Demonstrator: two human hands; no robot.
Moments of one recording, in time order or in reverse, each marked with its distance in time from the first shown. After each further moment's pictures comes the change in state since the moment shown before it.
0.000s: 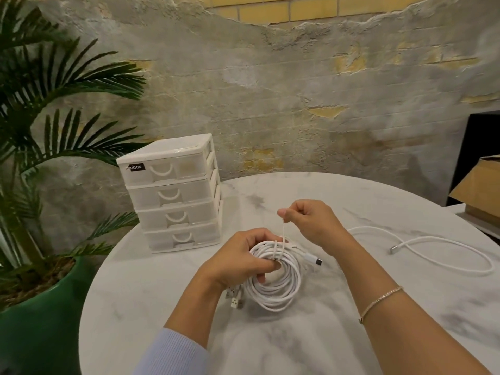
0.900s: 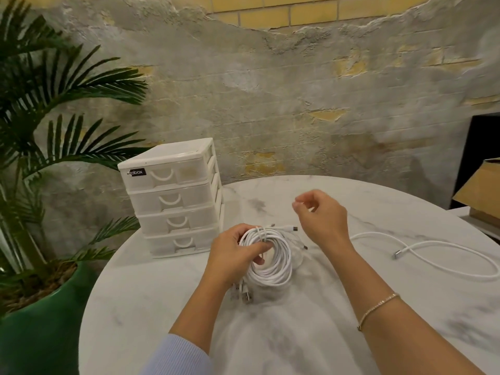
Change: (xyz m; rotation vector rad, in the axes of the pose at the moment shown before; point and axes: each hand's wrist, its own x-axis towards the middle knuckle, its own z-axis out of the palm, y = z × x) left_hand 0.010 -0.008 0.000 0.023 0.503 -0.049; right_hand 0.006 0.005 0.003 -0.017 0.377 -0.037
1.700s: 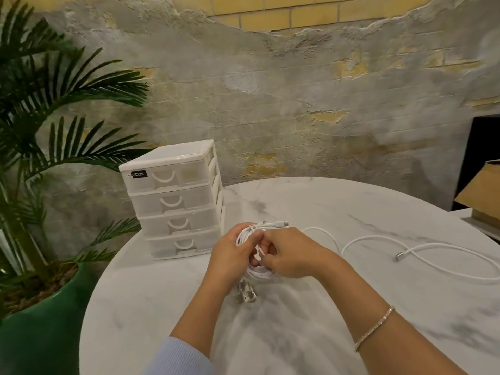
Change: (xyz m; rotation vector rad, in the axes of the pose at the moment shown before) left_hand 0.005 -0.007 0.001 -0.048 0.039 -0.025; right_hand -0.031 -0.029 0.013 -0.421 -0.762 -0.285
